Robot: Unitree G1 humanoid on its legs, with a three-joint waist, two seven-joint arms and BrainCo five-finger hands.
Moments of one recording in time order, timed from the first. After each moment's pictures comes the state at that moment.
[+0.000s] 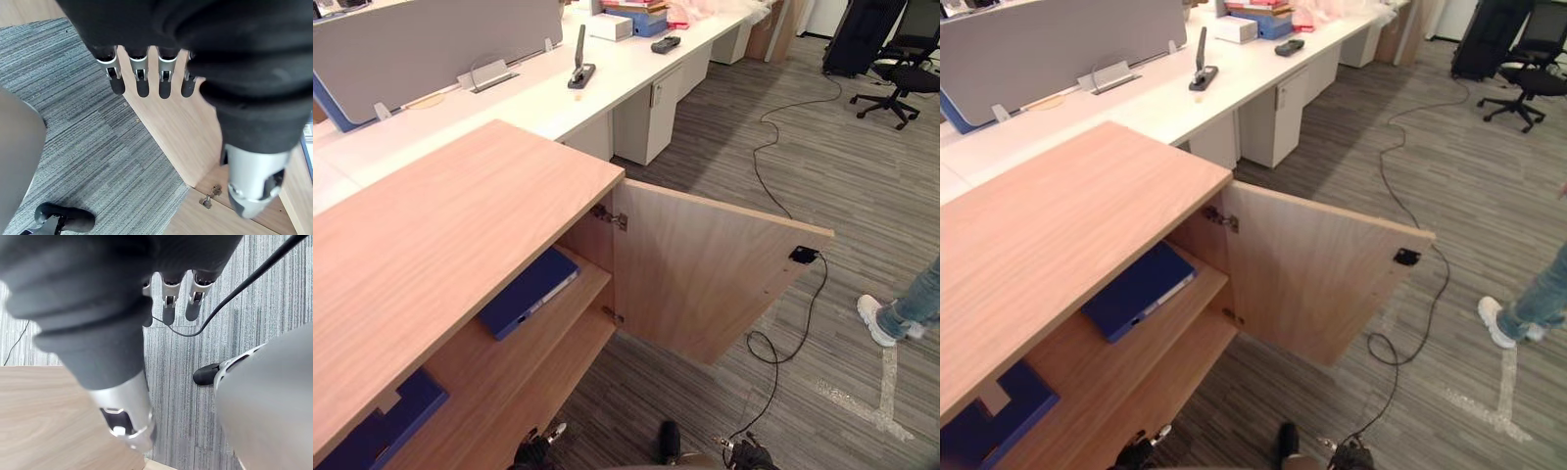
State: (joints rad) left arm 0.12 0.00 0.22 1.05 -0.11 -0.12 0.08; right arm 0.08 -0.03 -0.31 1.07 0.18 -0.06 -0.12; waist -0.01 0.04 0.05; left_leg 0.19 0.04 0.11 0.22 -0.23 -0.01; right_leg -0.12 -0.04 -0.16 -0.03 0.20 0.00
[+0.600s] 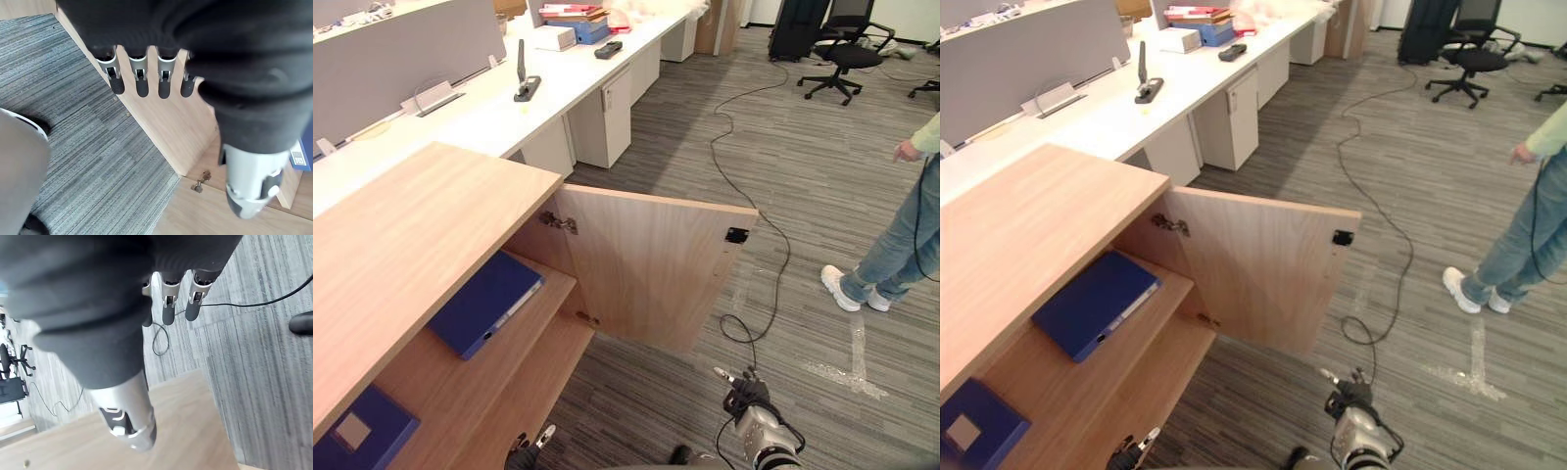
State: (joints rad) left arm 0.18 -0.01 0.29 0.97 -0.14 -0.14 0.09; right arm -0.13 -0.06 -0.35 0.97 0.26 -0.08 -0.18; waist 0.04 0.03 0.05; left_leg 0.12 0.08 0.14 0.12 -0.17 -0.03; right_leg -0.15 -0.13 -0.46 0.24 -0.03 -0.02
